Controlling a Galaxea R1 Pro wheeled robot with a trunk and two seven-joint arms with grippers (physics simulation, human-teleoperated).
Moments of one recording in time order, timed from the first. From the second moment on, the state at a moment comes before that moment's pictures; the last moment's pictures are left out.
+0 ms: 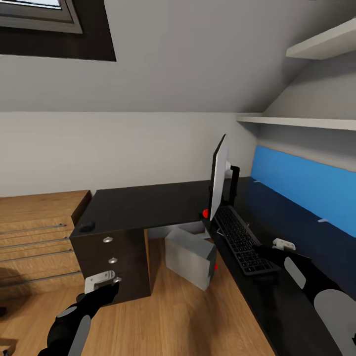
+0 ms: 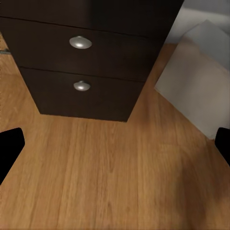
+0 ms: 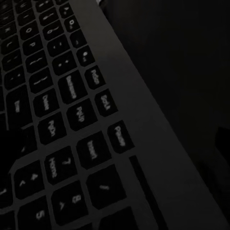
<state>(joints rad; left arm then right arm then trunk) -0.11 -0.04 0.08 -1.52 0.22 0.63 0.21 -0.77 -0.31 0.08 -0.49 -0.48 0.32 0.13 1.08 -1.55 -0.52</state>
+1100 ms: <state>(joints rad) -0.11 -0.04 0.08 -1.51 0.21 0.63 0.21 -0.77 -0.31 0.08 -0.57 -0.48 0.30 0.15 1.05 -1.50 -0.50</state>
